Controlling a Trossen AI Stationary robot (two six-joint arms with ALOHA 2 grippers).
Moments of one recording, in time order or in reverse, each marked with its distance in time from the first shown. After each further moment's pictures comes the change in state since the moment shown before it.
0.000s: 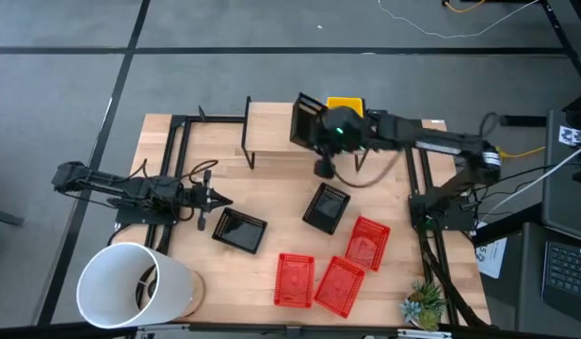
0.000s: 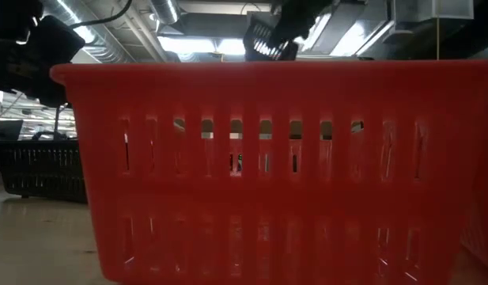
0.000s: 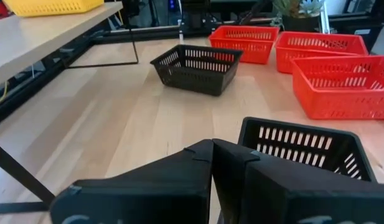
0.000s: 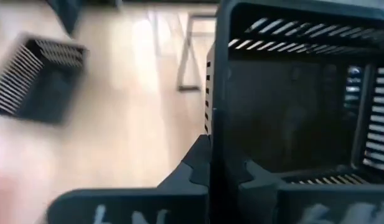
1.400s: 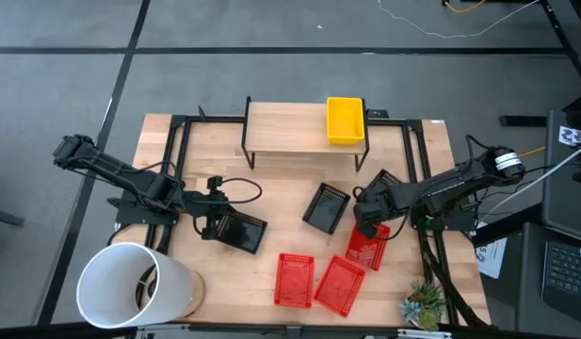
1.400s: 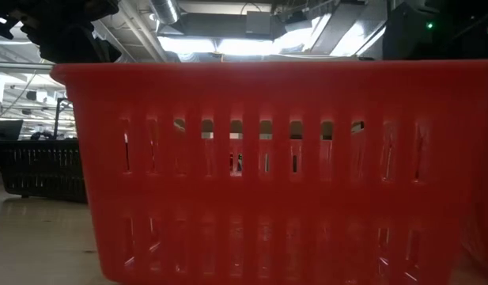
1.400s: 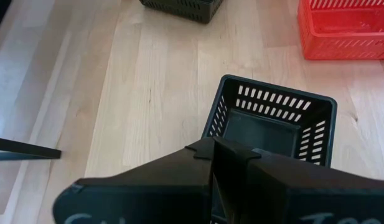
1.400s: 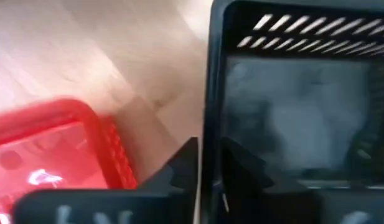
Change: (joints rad) left arm -0.216 0.638 0.575 -0.493 -0.174 -0.214; right arm 0.430 -0.222 -0.925 -0.058 0.092 1.035
